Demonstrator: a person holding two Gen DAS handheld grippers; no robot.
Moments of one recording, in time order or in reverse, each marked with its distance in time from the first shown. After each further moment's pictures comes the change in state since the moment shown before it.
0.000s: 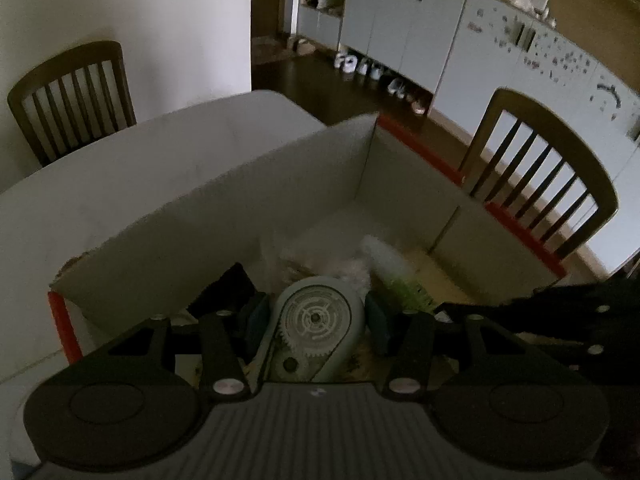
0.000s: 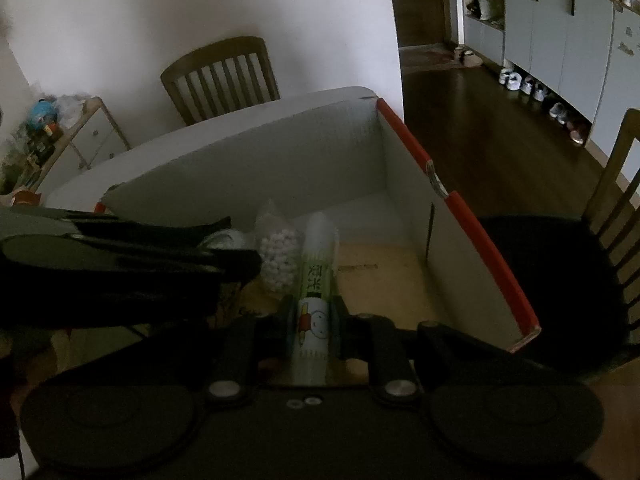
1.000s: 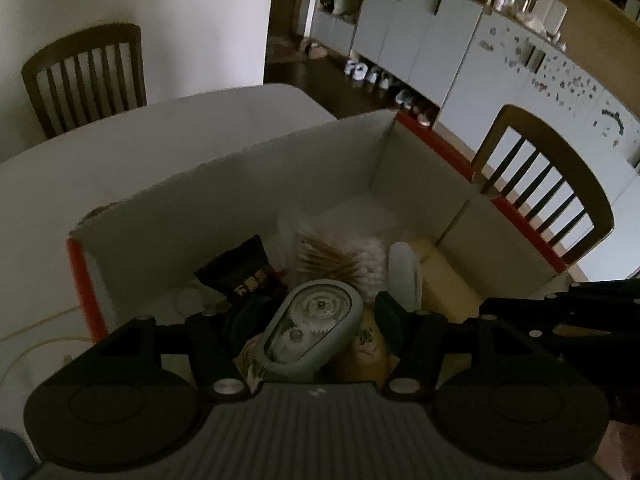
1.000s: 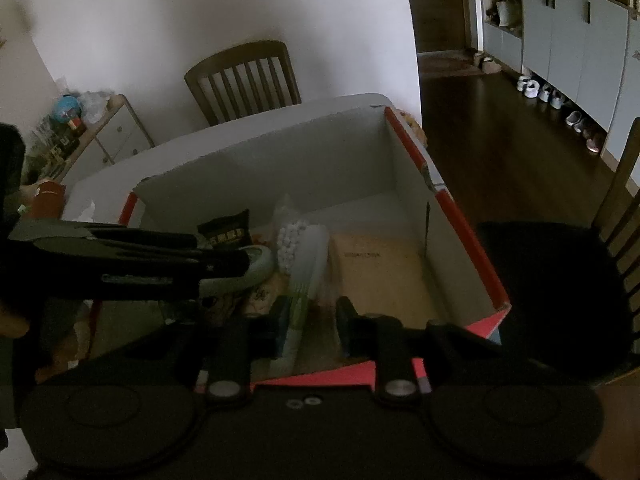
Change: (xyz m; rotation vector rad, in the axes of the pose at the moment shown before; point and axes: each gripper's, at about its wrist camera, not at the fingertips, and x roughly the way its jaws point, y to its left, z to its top) left arm -0.019 0.018 -0.021 -0.091 -0.035 -0.022; right arm -0.032 -0.005 -0.006 -0.018 -0.011 0.065
